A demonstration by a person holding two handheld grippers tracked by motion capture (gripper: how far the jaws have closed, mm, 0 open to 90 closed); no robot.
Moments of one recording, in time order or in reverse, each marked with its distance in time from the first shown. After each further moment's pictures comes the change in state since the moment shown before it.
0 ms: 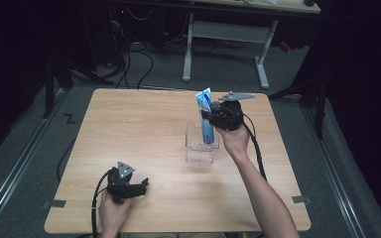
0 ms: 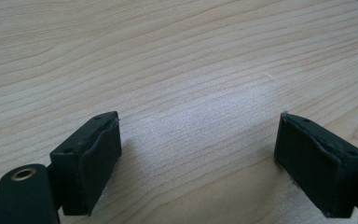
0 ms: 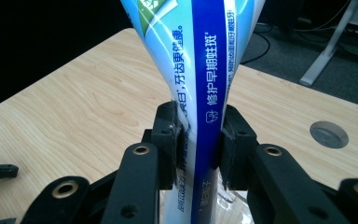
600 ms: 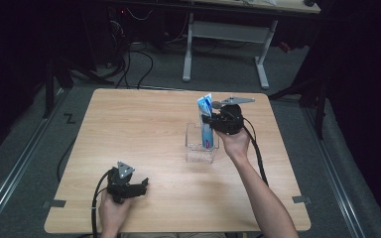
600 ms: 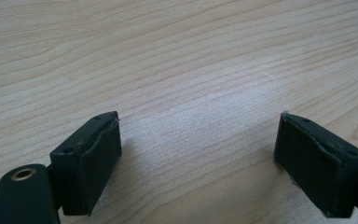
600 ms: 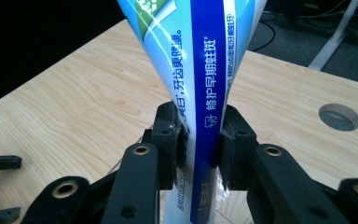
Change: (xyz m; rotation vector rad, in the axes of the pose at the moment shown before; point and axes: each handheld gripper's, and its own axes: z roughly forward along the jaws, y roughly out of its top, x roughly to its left) left arm 0.000 0.000 0.000 0.000 0.000 0.000; right arm -0.003 -0.014 0.004 0.029 0.014 0.036
